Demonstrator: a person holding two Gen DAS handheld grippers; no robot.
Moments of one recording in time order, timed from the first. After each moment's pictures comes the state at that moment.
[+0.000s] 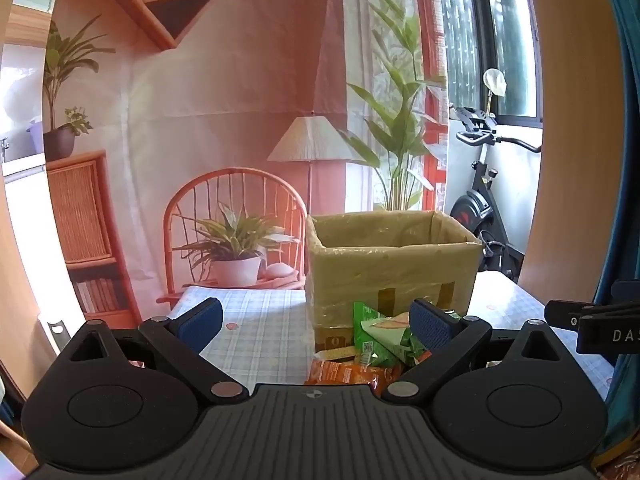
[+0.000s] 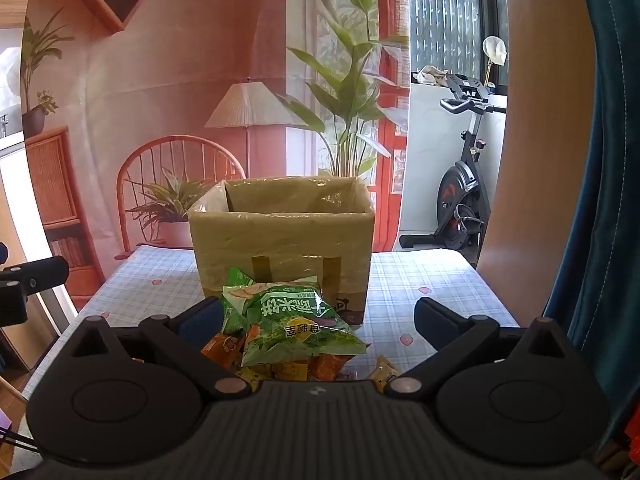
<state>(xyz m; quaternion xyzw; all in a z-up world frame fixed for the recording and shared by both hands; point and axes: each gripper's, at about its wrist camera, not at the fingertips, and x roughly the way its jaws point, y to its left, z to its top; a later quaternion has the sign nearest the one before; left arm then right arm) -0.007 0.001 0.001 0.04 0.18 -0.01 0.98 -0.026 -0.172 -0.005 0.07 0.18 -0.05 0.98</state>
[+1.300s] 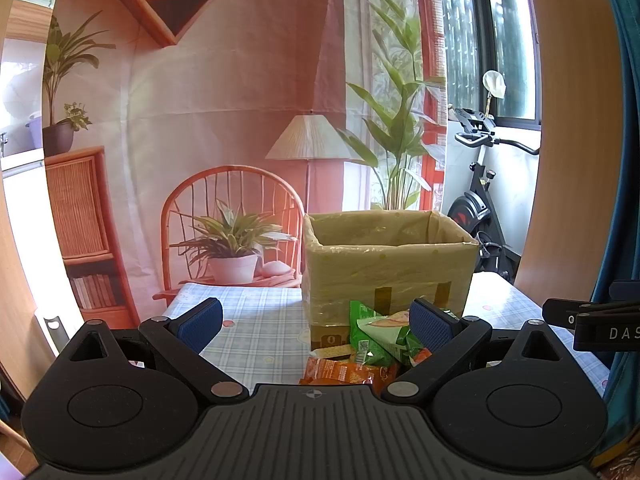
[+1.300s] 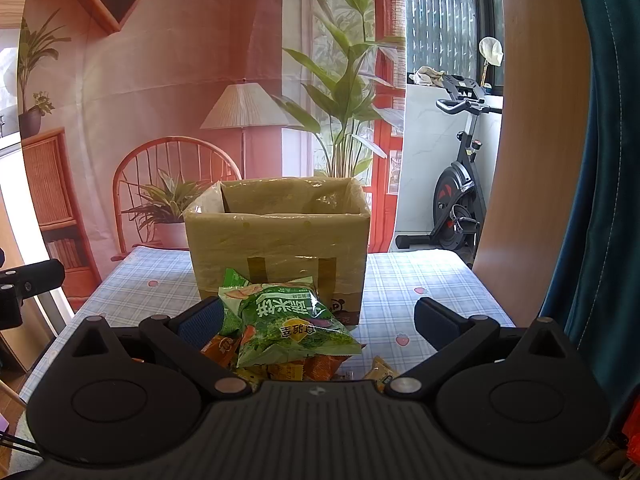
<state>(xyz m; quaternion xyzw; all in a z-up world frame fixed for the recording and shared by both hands) -0.009 0.000 0.000 0.03 0.18 -0.01 0.98 -0.027 -0.172 -0.005 0.07 0.18 -0.05 0.98</state>
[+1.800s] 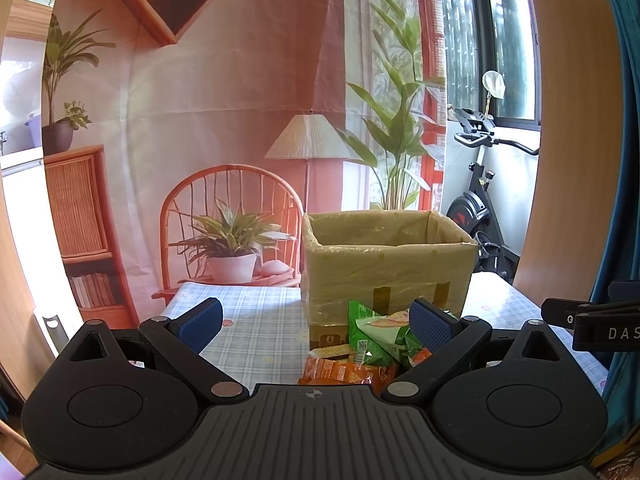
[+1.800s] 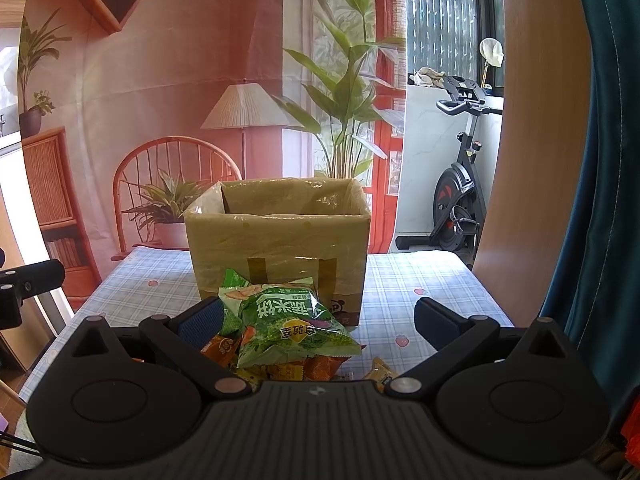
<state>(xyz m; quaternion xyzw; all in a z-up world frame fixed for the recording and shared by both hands) -0.010 -0.002 0.001 0.03 0.18 -0.02 0.98 -0.028 -0.174 -0.005 0.06 0.18 -0.05 0.98</state>
